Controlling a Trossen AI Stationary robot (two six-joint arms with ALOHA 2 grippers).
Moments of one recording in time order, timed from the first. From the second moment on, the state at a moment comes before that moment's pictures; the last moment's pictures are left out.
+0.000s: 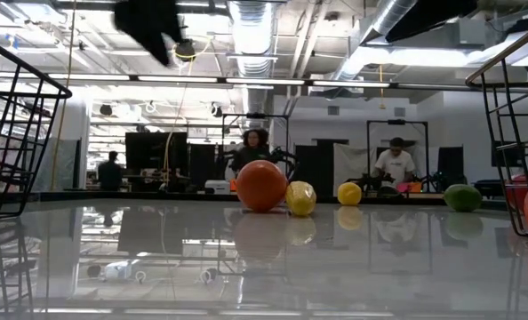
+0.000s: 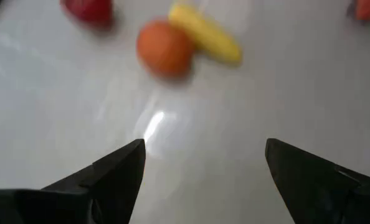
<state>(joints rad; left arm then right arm) -0.29 1.51 1.36 -0.99 -0.38 -0.71 0.40 0.99 0.91 -0.59 0.78 0.13</state>
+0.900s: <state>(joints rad) 0.01 1.77 1.16 -0.27 -0.41 -0.57 0.43 0.67 0.76 -0.58 0.78 0.13</state>
